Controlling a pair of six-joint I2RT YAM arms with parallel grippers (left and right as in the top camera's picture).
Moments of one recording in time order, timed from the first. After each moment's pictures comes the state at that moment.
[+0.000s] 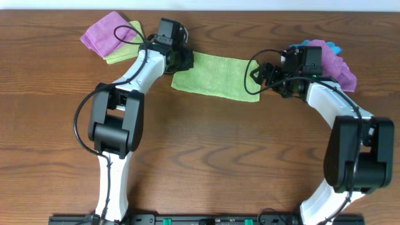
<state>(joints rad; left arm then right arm) -0.29 2.30 1.76 -0.50 0.28 -0.35 -0.02 1.91 1.17 -0.26 -0.49 0.41</state>
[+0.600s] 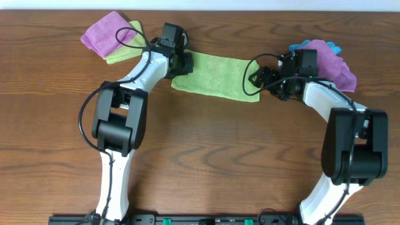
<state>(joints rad) -0.29 2.34 1.76 -0.52 0.22 -0.35 -0.02 1.97 1.17 -0.24 -0.49 0.43</state>
